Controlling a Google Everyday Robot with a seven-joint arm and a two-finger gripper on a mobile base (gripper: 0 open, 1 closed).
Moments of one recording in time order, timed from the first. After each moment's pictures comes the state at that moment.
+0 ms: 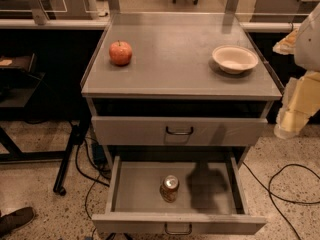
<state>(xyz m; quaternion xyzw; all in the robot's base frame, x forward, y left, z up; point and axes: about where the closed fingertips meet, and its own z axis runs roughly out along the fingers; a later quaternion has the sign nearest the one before) 0.438 -0.217 0.976 -0.60 0.78 -0.03 0.16</state>
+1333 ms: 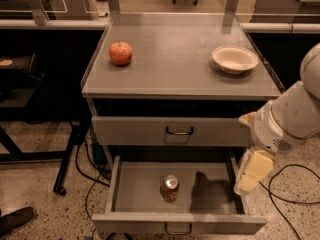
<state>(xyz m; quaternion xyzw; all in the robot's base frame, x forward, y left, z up) 0.421 -0.189 0.809 -0.59 0.79 0.07 0.16</state>
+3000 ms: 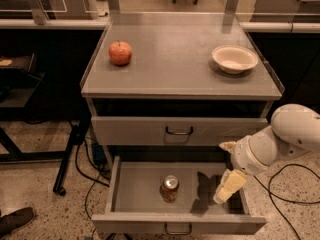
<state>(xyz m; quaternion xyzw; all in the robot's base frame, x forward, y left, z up) 0.461 -0.182 0.649 -0.56 0.78 0.18 0.20</state>
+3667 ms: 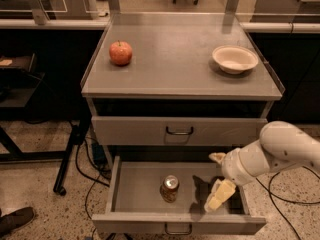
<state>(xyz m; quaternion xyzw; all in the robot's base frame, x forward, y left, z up) 0.458 -0.161 0.601 -0.57 0.76 0.23 0.21</state>
